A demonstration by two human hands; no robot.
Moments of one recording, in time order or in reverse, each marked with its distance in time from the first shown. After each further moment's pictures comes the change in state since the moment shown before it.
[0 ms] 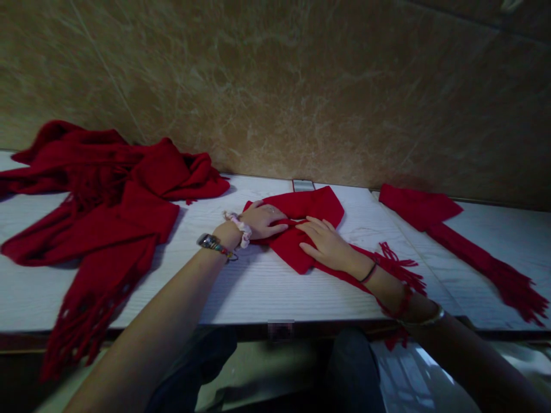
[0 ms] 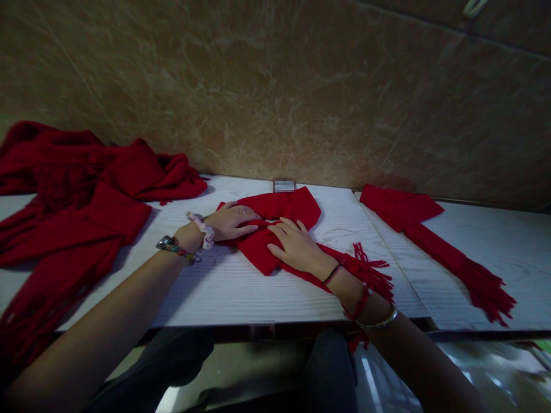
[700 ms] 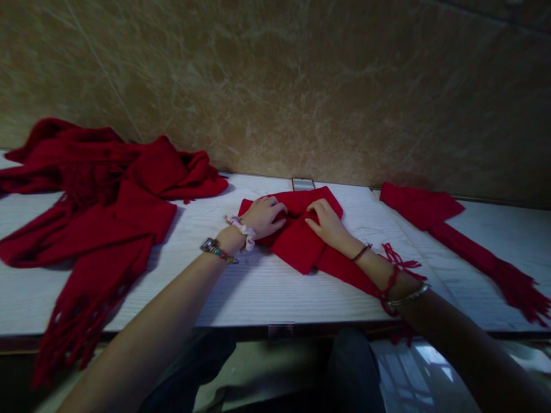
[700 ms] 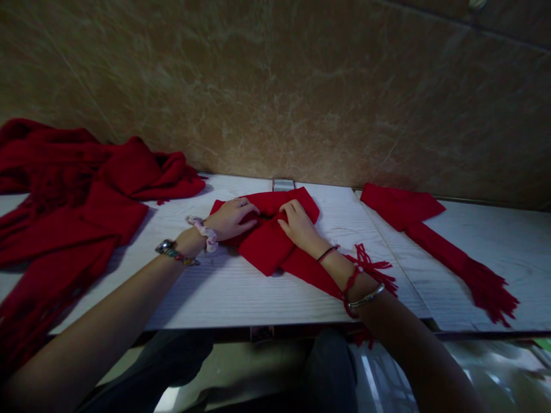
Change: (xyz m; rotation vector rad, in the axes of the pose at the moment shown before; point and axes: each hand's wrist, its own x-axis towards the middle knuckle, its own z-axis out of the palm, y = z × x) left_hand 0.006 0.005 0.002 -0.029 0.177 -0.105; right_hand 0.037 0.040 0.009 0.091 0.346 0.032
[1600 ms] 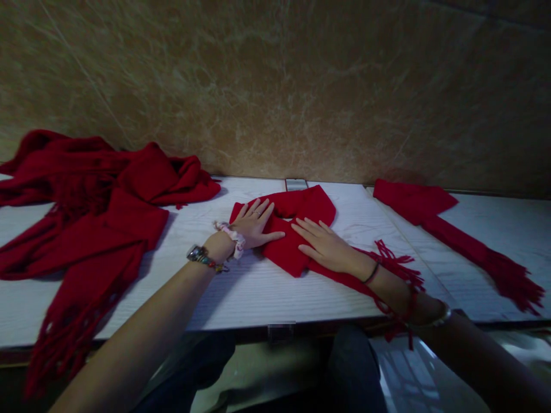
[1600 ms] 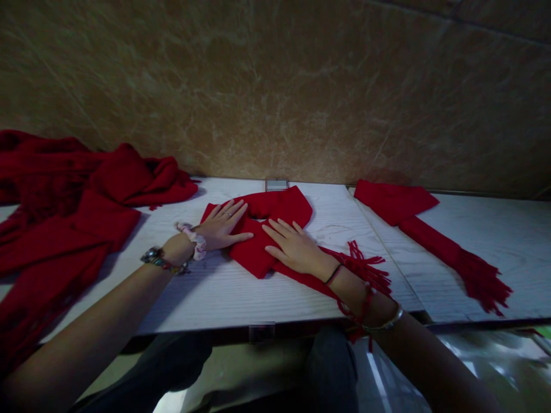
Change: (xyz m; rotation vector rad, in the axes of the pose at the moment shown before) left_hand -0.016 0.012 0.003 0.071 -0.242 -0.207; right_hand -0.043 -0.030 -0.025 -0.128 -0.448 -0.057
